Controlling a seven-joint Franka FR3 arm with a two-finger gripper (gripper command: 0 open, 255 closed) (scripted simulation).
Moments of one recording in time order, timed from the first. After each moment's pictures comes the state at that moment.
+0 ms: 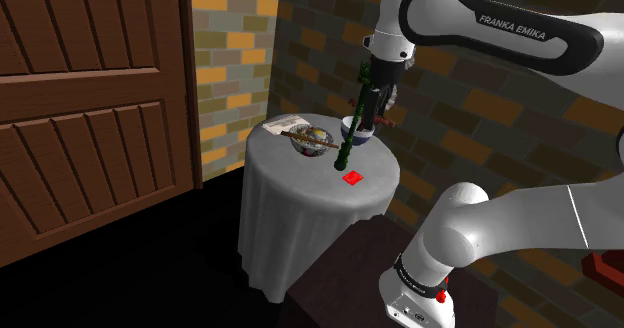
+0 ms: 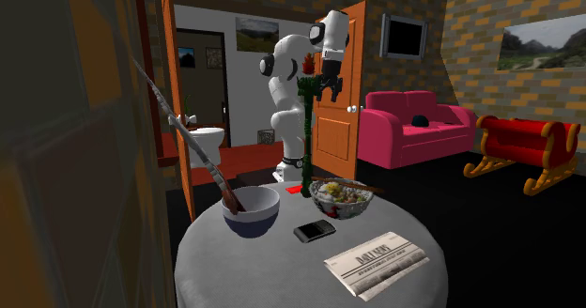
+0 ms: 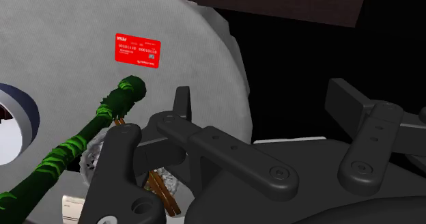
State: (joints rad) arm -0.01 -0.79 0.03 -2.30 -0.08 1.44 -0.17
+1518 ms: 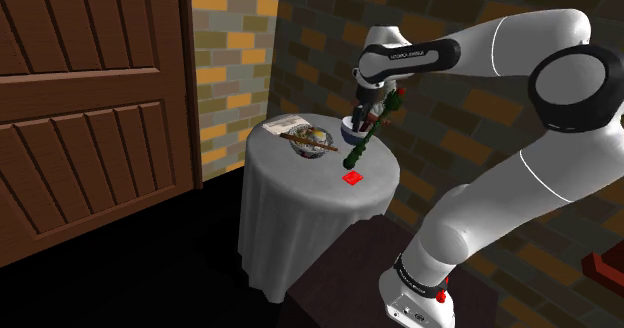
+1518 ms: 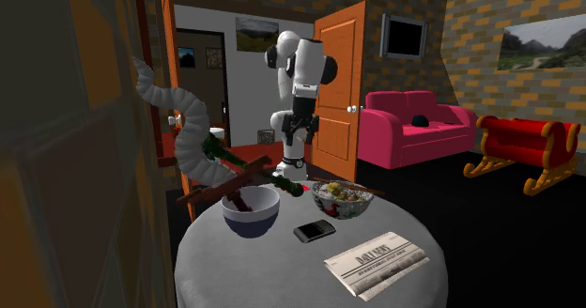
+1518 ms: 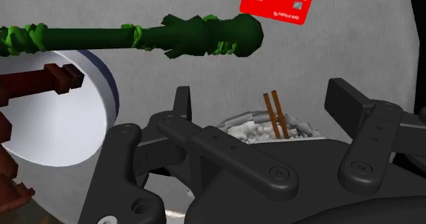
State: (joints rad) arm -0.10 -0.33 -0.32 -2.29 -0.24 1.98 -0.50
